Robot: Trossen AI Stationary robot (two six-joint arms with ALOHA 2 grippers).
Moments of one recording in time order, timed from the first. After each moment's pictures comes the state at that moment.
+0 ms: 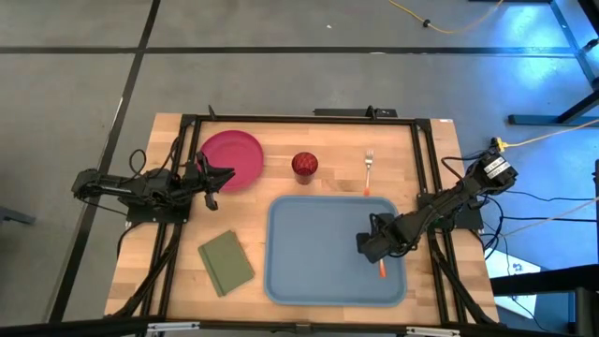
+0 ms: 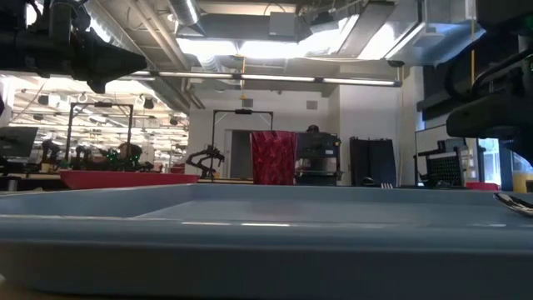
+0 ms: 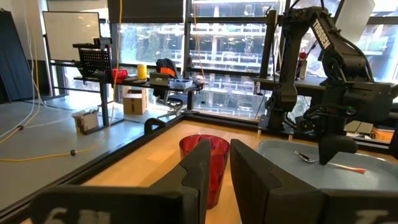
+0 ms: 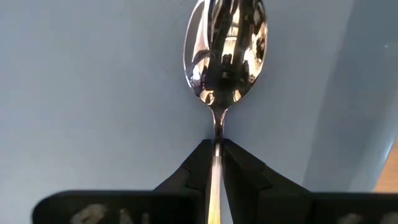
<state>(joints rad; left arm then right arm) -0.10 0.05 0.01 0.20 -0.45 -0.02 0.56 1.56 0.77 -0.72 0.00 2.08</state>
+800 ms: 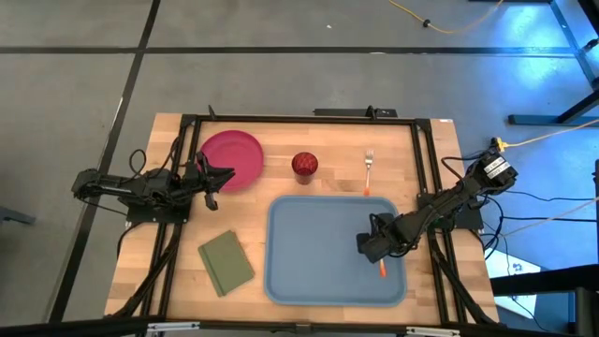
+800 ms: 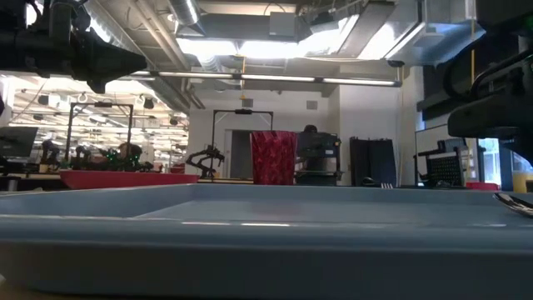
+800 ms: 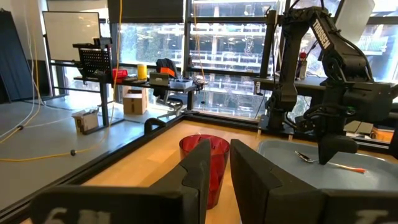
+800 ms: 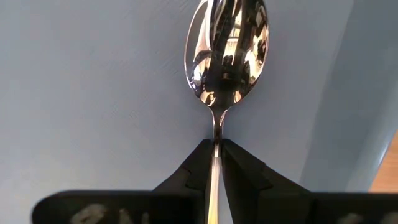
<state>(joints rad) -0.10 0.05 0.01 0.20 -0.46 -0.02 0.56 1.56 0.77 -0.72 0.00 2.06</state>
